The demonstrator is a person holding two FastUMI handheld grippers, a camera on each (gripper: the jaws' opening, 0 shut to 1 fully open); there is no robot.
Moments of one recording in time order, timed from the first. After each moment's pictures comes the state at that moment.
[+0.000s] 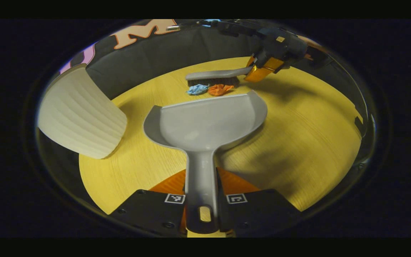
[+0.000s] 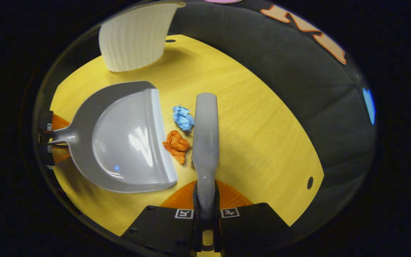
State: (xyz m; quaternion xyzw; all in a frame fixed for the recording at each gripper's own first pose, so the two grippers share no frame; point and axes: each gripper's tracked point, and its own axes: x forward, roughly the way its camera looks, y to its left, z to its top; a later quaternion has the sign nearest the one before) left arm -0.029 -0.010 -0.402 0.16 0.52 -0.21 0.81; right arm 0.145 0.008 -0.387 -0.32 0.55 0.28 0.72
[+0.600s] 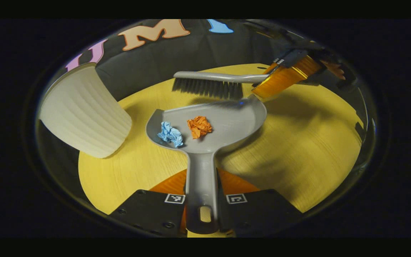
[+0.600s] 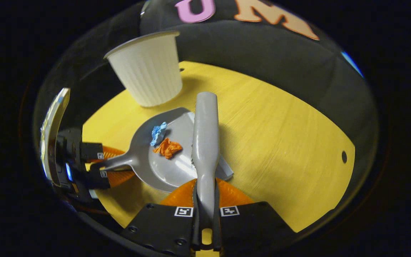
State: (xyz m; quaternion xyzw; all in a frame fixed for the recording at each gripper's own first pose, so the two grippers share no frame) left arm -0.018 -0.012 -0.396 0.14 0.48 -0.18 0.85; right arm 0.130 0.040 -0.315 -0.10 0.51 0.25 0.81
